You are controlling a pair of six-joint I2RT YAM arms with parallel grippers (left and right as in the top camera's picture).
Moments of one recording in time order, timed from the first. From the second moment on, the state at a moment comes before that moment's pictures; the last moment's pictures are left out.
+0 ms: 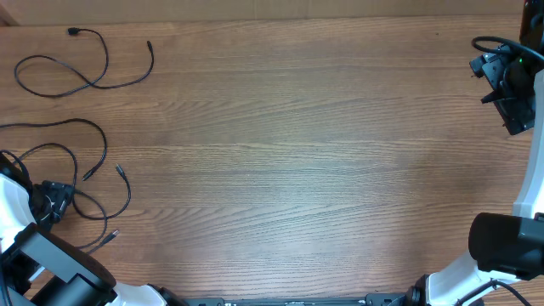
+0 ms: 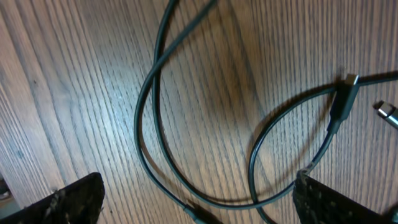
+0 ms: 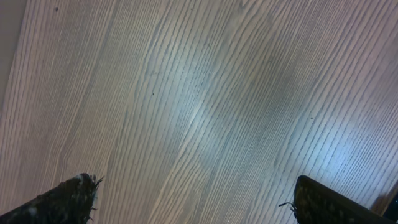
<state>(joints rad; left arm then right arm) 0.83 1.69 1.19 -0.97 -0.18 -0.55 -0.23 1.83 2.14 -1.60 0.17 0.93</state>
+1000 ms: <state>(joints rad) 0.77 1.78 1.18 -0.52 0.12 -0.17 -0.23 1.83 2.14 -1.60 0.17 0.93</state>
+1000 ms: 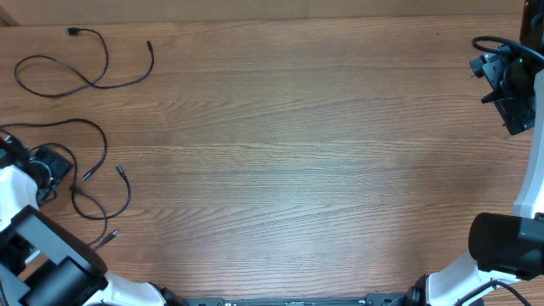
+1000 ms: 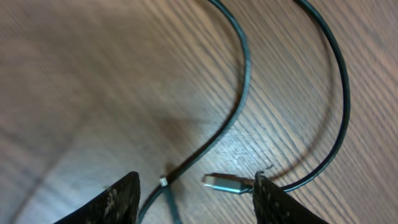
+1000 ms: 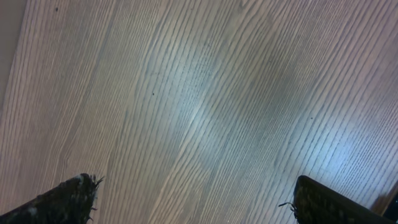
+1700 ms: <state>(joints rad) 0.72 1.96 1.20 -0.48 0.06 -0.02 -0.23 1.83 2.14 -1.60 0.17 0.93</state>
